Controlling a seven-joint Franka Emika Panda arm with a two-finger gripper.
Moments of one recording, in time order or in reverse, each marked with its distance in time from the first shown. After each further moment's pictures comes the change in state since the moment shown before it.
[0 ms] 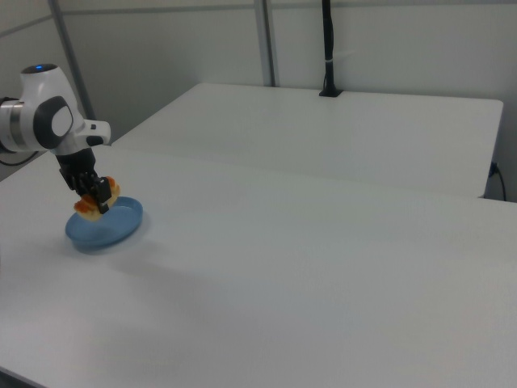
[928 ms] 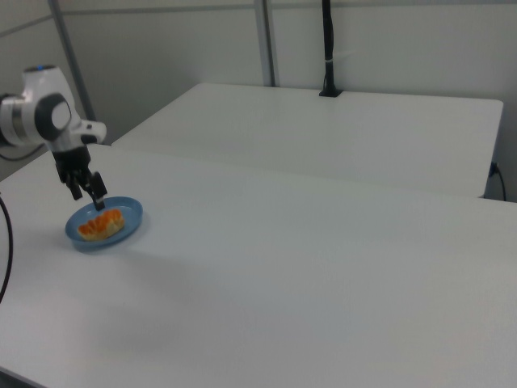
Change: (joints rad) arm 0.047 0.154 -0.004 0.205 0.000 -0.129 0.117
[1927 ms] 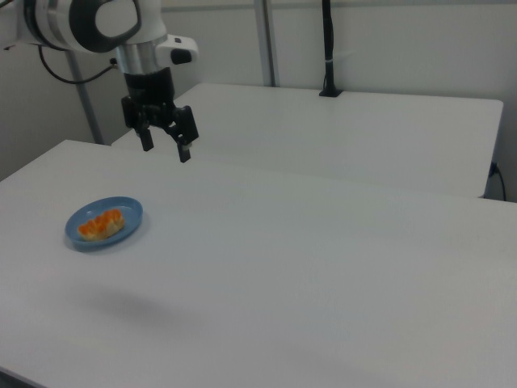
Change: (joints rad) arm -0.316 -0.413 -0.223 0.003 -0.001 -0.416 -0.602
